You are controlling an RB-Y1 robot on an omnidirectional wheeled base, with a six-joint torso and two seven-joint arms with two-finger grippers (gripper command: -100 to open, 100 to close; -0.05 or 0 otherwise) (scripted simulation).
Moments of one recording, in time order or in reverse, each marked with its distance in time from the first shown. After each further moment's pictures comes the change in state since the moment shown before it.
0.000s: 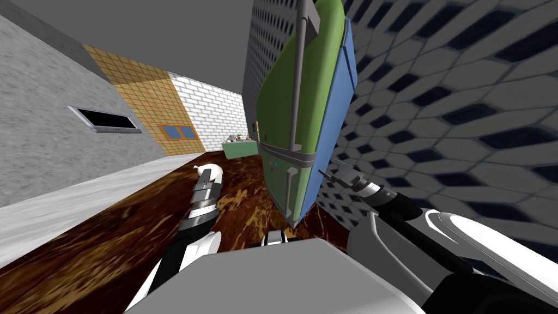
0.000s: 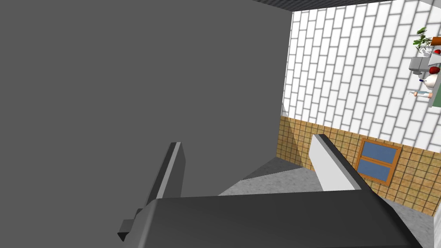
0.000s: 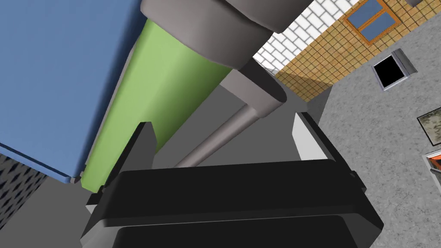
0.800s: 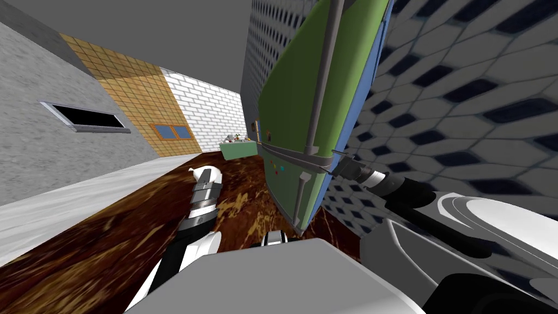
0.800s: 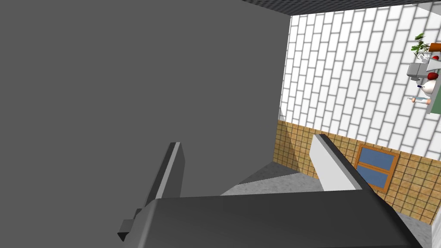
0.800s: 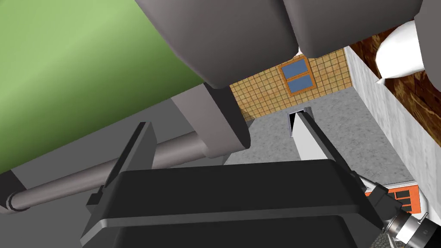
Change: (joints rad) left arm 0.000 0.000 0.000 0.000 0.000 0.000 0.000; right arm 0.030 -0.190 -0.173 -0.017 0.117 0.009 0.094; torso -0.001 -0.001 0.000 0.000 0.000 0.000
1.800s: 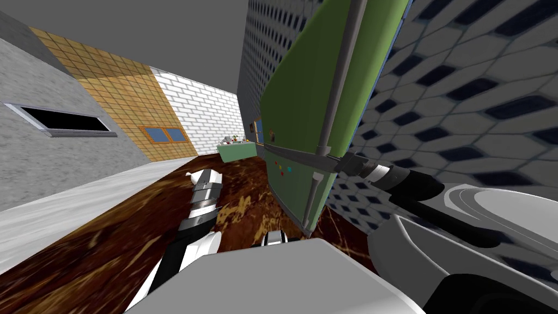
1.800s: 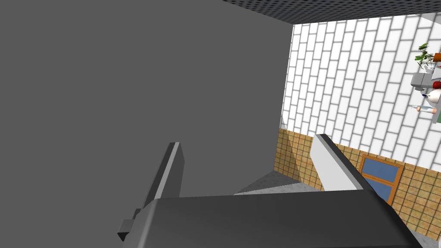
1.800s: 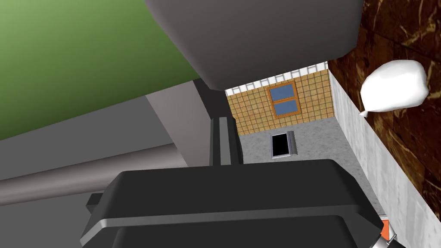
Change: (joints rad) left arm 0.000 0.000 0.000 0.000 0.000 0.000 0.000; right arm 0.028 -0.081 -0.092 0.027 0.037 0.016 0.015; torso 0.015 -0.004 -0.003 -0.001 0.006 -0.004
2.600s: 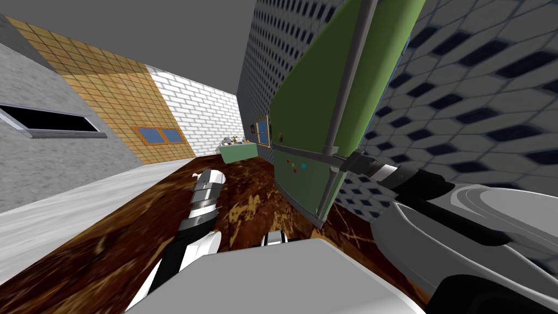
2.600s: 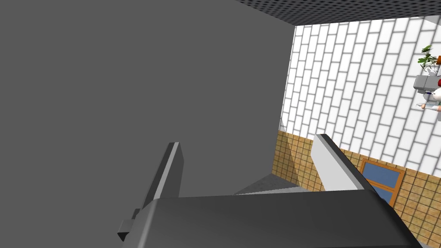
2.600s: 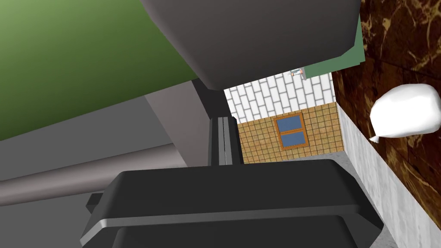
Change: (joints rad) left arm 0.000 0.000 0.000 0.000 0.000 0.000 0.000; right arm 0.048 -0.004 -0.038 0.073 0.015 0.028 -0.006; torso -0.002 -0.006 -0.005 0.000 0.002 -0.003
